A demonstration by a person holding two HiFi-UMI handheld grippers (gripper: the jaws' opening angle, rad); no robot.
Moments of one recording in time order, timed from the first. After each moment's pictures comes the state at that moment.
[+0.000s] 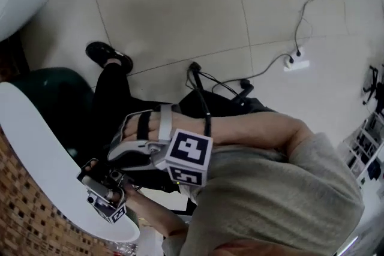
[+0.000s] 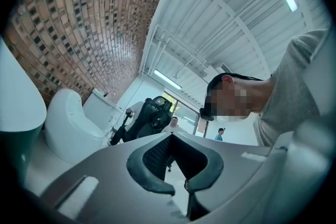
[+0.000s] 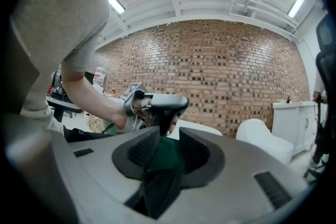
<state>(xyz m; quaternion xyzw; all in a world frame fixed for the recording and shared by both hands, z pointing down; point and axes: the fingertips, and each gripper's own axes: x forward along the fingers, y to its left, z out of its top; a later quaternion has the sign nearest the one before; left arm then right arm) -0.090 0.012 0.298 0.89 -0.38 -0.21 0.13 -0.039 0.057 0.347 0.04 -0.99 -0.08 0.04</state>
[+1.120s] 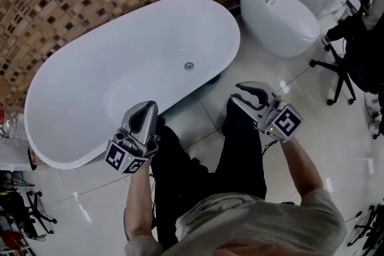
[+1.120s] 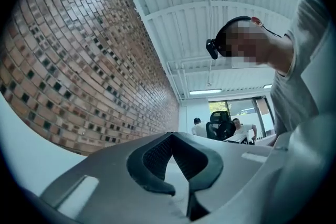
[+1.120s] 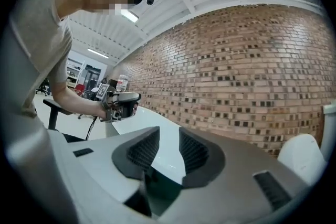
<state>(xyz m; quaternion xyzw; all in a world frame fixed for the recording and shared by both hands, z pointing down) -0.395 0.104 0.251 0.71 -0.68 -0.16 -0.06 -0.264 -0.054 0.307 -0.12 -0.99 -0.08 0.04</state>
